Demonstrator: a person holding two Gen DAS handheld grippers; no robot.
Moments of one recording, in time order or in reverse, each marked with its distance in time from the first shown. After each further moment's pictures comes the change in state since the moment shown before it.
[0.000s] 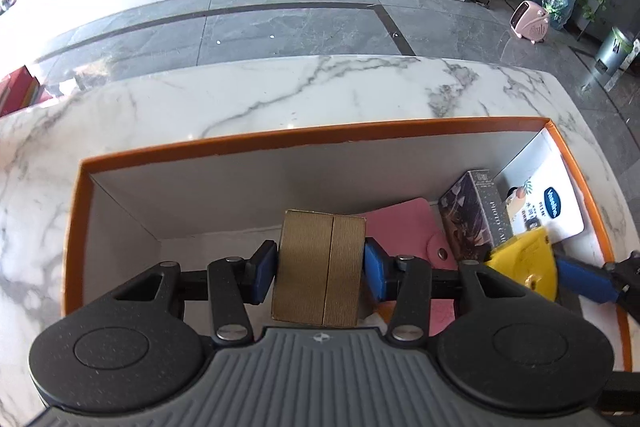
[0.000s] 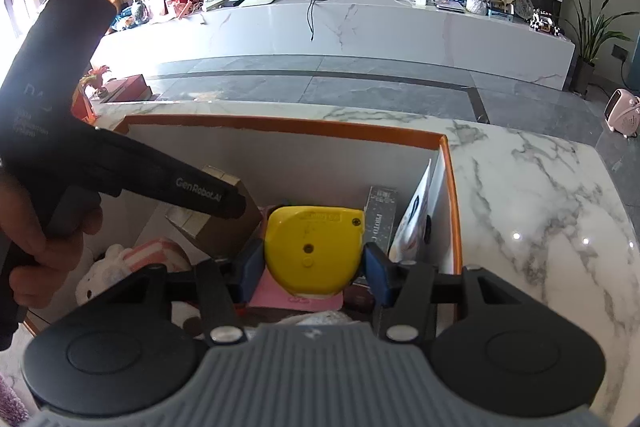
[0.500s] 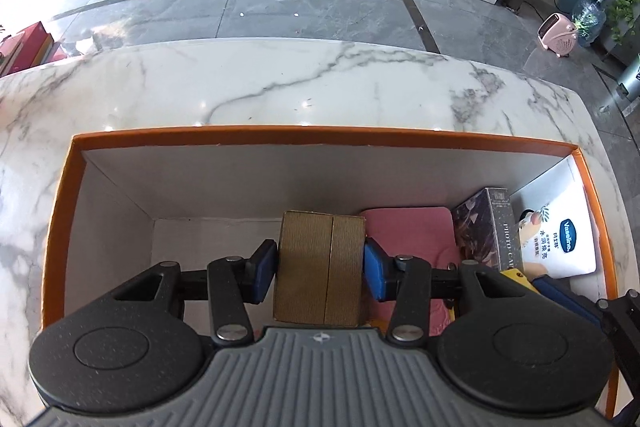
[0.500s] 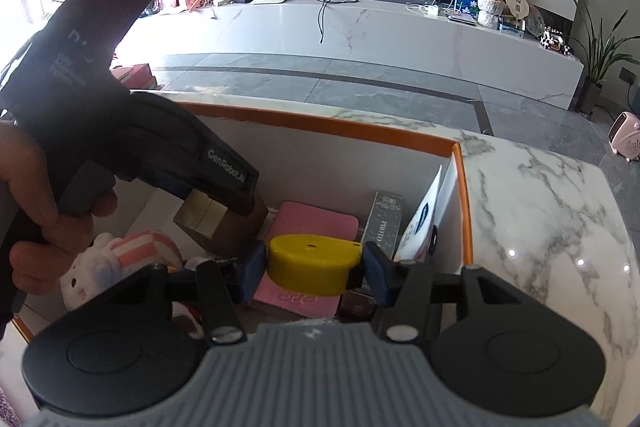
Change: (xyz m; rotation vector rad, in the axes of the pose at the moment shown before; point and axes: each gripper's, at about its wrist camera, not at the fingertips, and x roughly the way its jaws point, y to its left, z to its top) left arm 0.013 0.003 0.013 -0.109 0.068 0.025; right arm 0.014 0.003 -0.001 -0.072 -0.013 -0.004
